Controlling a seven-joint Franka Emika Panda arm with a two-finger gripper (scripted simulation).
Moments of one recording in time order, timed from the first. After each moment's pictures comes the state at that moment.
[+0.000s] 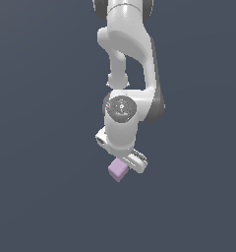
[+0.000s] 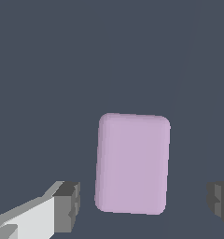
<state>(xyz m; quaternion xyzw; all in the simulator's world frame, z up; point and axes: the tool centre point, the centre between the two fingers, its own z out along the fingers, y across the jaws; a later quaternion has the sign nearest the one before) 0.087 0.010 0.119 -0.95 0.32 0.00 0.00</state>
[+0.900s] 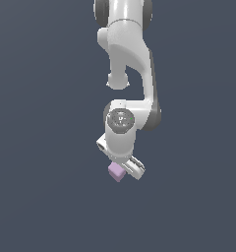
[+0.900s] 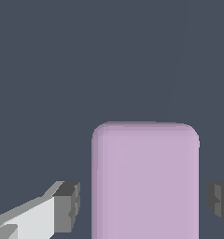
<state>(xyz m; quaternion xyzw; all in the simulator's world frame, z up) 0.094 0.007 0.084 -0.94 0.34 0.00 0.00</state>
